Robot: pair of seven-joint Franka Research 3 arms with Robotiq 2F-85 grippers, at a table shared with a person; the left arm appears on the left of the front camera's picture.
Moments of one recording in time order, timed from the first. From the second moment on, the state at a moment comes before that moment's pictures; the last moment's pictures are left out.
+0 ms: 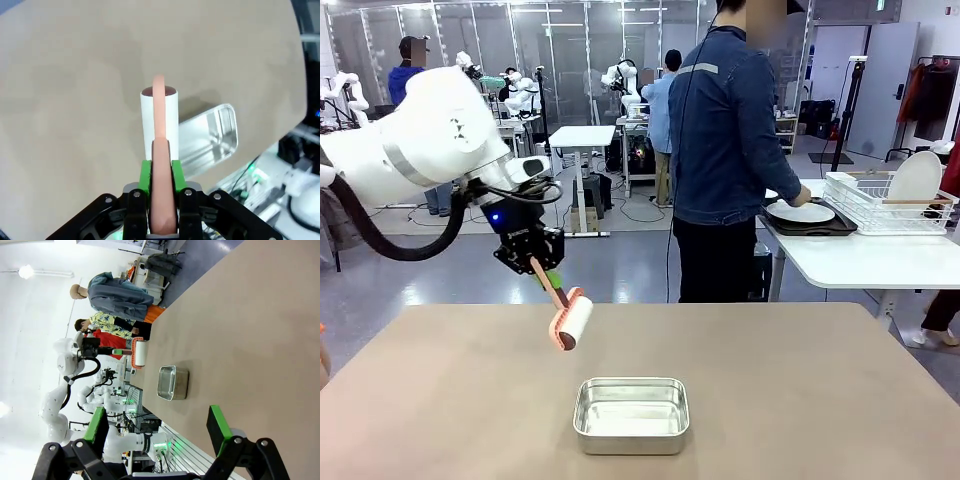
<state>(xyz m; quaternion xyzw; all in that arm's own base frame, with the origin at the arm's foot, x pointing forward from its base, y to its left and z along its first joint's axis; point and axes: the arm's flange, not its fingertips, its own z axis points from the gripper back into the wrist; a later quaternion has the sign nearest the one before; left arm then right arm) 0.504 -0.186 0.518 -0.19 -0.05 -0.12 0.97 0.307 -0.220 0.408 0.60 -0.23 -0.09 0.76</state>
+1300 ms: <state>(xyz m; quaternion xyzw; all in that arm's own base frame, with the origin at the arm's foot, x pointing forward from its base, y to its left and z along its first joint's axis) 0.574 -0.072 0.347 -0.36 -0.03 -0.02 0.93 0.307 -0.220 0.408 0.60 -0.23 -0.09 0.76</state>
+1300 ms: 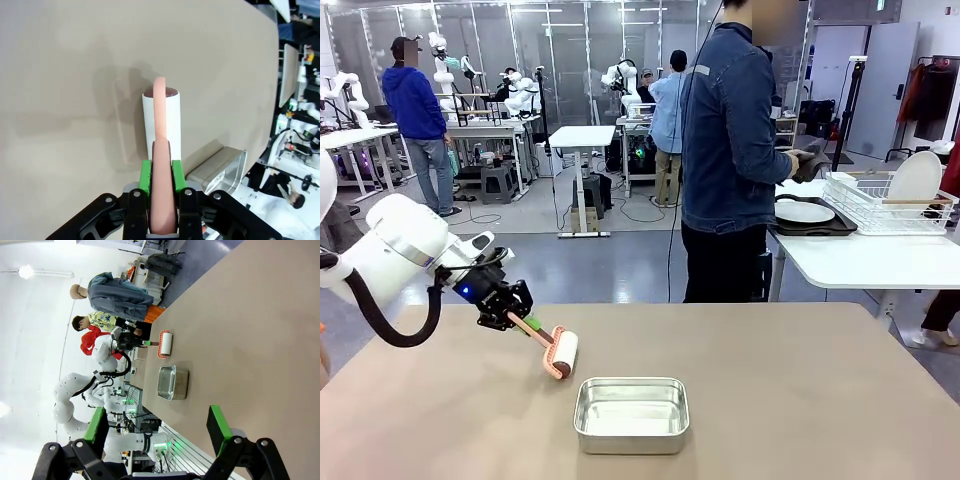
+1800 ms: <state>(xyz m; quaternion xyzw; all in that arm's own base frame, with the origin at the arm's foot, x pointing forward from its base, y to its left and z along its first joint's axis) 0.564 -0.003 0.345 -0.35 -0.05 0.04 0.93 0.306 -0.220 0.408 0.60 -0.23 -0.09 0.76</state>
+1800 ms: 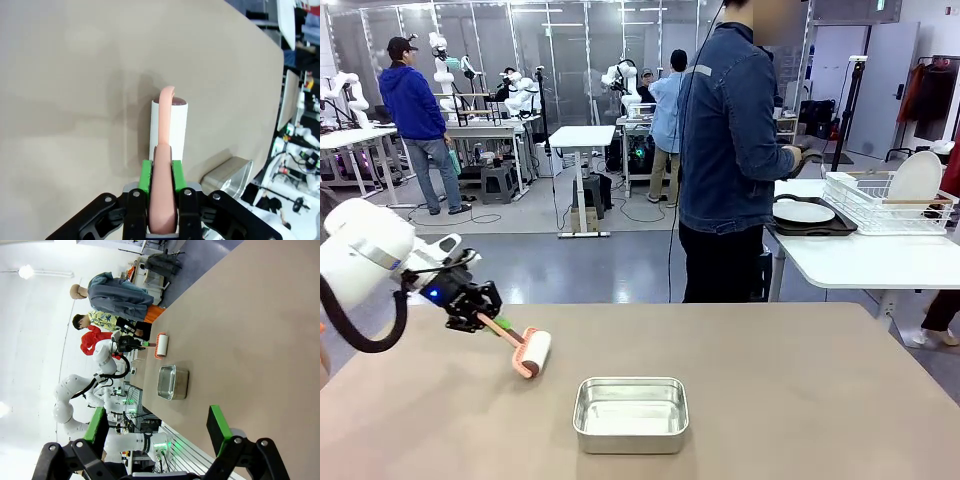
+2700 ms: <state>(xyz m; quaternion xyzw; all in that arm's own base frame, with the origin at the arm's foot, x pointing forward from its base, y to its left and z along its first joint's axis) 0.532 0.127 0.396 -0.10 -0.18 0.15 0.97 0.306 -0.220 0.408 0.60 -0.23 -0.09 0.76</state>
